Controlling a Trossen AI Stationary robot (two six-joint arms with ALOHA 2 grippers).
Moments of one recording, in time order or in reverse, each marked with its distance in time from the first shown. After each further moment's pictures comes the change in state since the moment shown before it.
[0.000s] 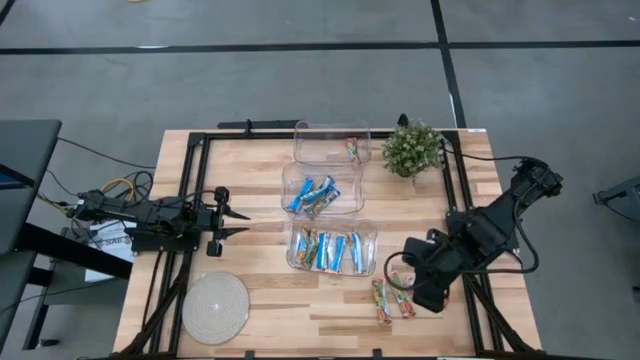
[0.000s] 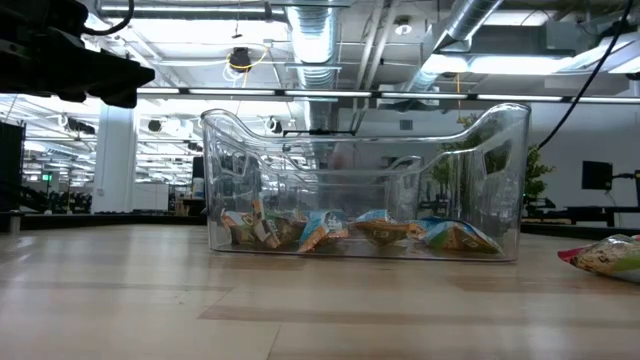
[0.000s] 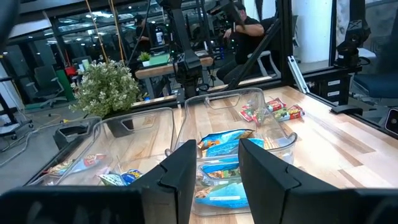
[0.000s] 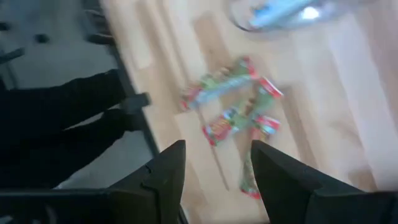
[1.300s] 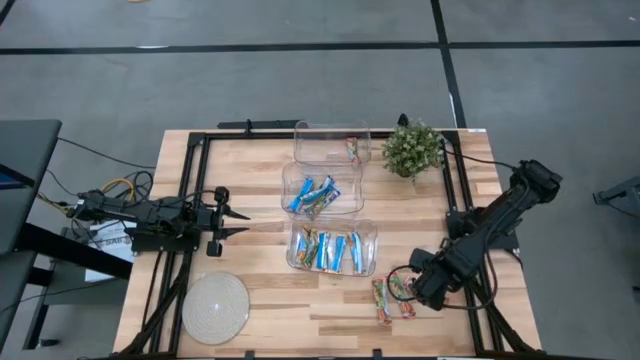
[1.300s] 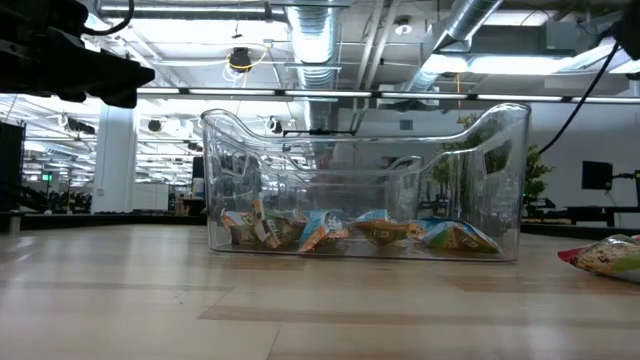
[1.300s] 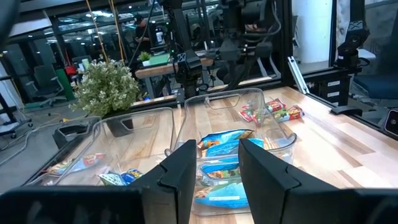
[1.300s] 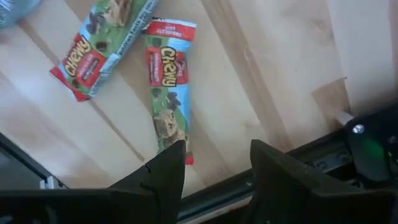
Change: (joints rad) left arm 0.000 0.000 0.000 0.000 0.000 -0.004; right arm 0.073 0.011 -0.526 0.133 -0.147 0.182
